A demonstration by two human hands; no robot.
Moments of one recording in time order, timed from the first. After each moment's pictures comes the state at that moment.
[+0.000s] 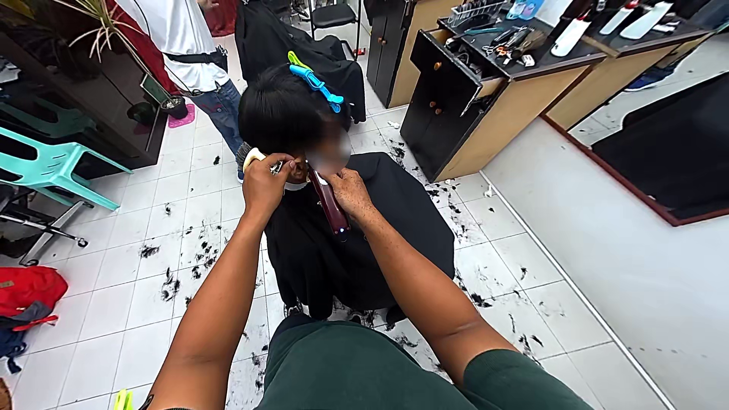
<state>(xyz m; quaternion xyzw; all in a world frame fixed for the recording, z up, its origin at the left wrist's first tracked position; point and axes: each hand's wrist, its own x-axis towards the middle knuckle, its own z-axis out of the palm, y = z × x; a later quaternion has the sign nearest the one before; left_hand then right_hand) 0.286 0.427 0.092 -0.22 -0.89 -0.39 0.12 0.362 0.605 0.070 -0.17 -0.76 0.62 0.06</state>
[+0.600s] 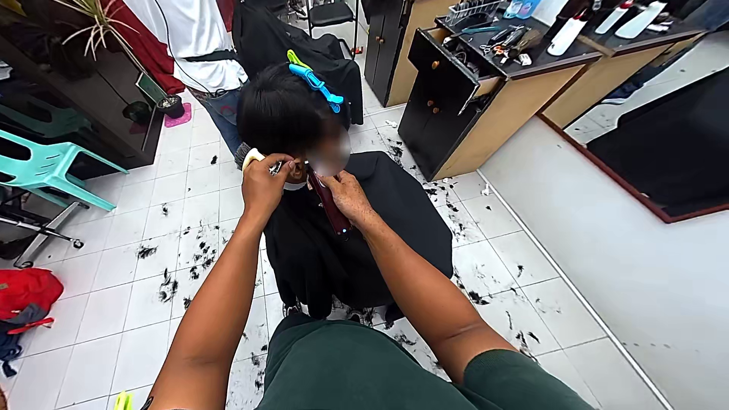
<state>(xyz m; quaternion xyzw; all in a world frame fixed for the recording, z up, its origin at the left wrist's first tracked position) 0.286 0.426 0.090 -0.23 -0.88 -0.40 0.11 0.370 0.601 0.065 -0.16 -0.75 0.64 0.04</state>
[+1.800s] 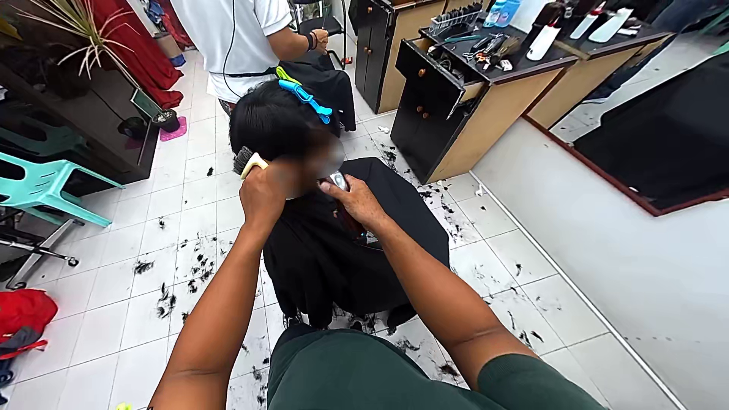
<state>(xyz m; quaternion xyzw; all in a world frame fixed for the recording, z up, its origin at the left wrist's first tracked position) 0.301 0.440 0.102 -0.26 -0.90 -0.32 0.18 0.389 0.633 0.071 -0.13 -0.75 0.65 0.03</state>
